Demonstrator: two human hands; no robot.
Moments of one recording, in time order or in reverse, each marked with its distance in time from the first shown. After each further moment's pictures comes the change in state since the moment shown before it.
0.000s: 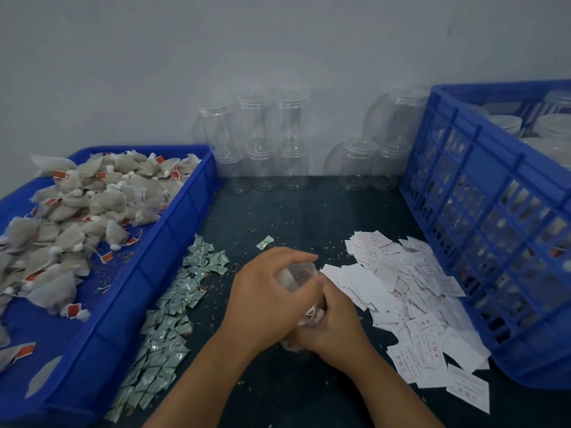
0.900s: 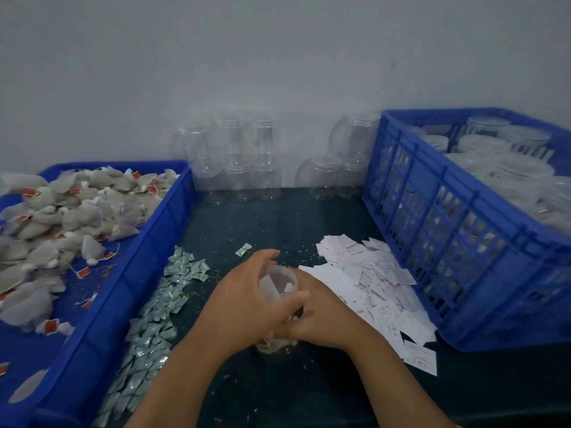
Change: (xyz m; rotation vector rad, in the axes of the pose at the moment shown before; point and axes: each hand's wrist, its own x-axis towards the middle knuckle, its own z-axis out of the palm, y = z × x) left_hand -0.015 0.008 -0.027 0.145 -0.233 -0.059; right_hand 0.002 -0.041 -0.022 -0.419 -0.226 -0.128
